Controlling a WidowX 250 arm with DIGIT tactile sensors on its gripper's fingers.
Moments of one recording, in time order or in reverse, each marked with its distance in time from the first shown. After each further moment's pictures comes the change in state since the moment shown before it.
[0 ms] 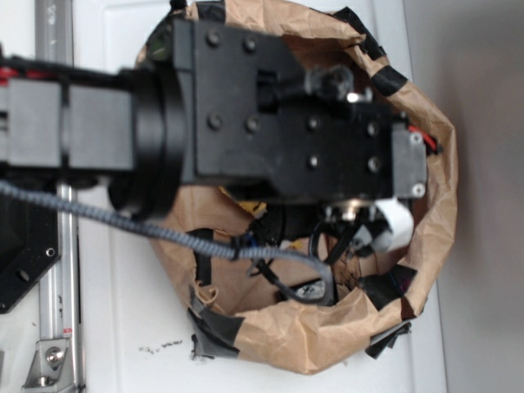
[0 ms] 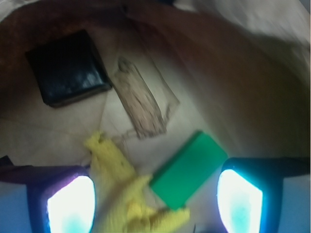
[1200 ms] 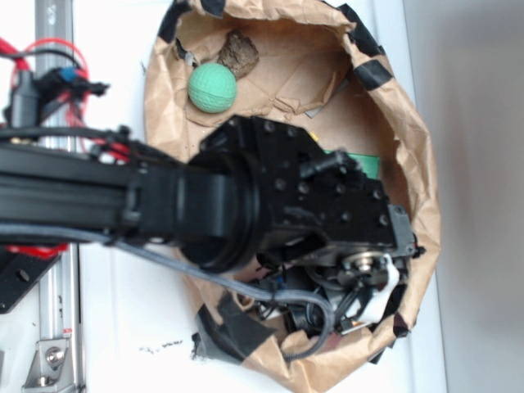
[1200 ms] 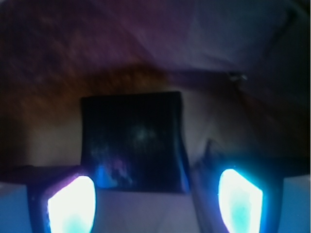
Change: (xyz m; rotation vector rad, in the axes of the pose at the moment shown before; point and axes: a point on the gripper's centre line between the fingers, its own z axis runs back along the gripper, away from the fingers) arm 0.061 -0.048 -0.043 -0.229 -0.225 -0.253
